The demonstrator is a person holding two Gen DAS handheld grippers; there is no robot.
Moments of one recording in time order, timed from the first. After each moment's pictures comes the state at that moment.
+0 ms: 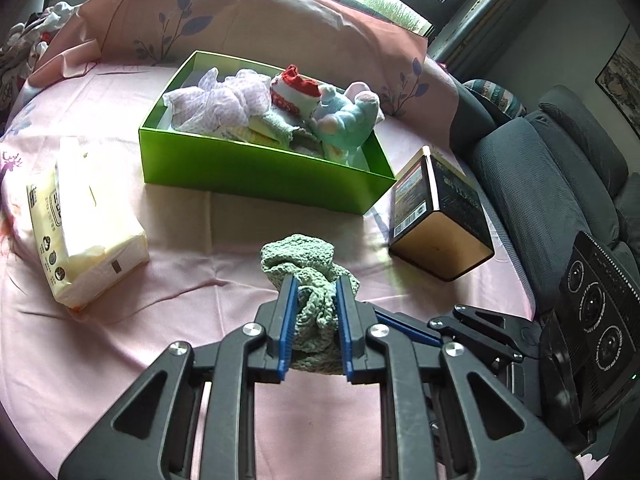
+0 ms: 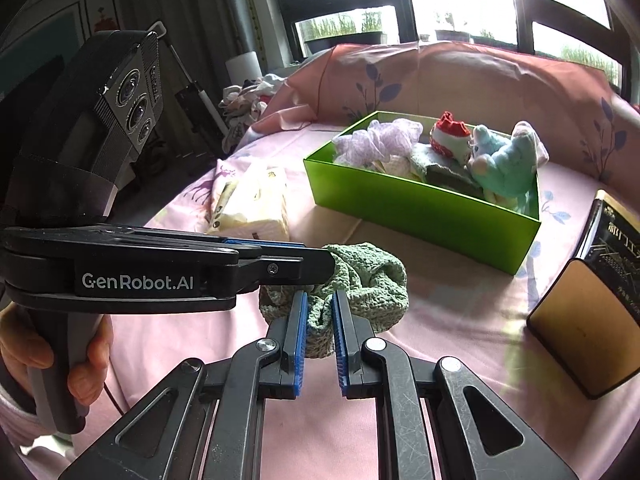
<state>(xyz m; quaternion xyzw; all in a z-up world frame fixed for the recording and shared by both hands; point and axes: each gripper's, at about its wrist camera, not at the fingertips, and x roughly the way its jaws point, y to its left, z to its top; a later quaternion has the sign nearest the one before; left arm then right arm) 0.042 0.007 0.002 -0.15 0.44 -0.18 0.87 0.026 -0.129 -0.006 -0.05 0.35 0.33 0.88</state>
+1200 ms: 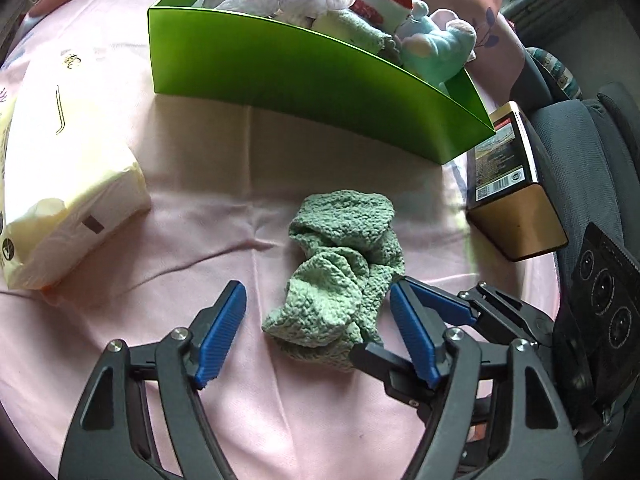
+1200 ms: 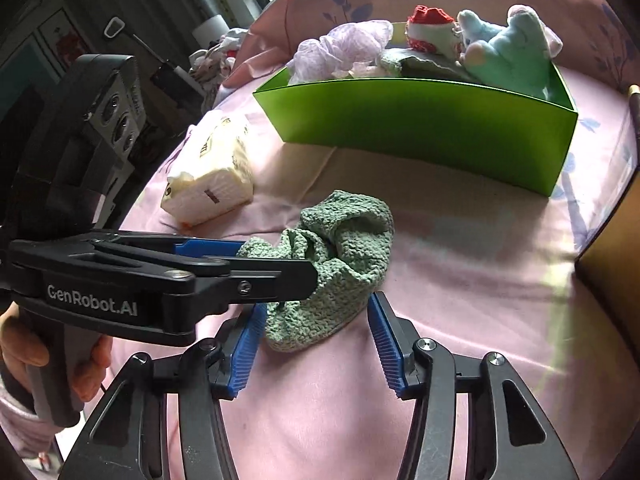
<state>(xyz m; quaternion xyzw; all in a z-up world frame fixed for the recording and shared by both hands) 0.092 0.015 -0.073 -0.16 0.57 -0.13 0.79 0.081 -0.132 -0.078 0.02 0.47 0.35 0.81</state>
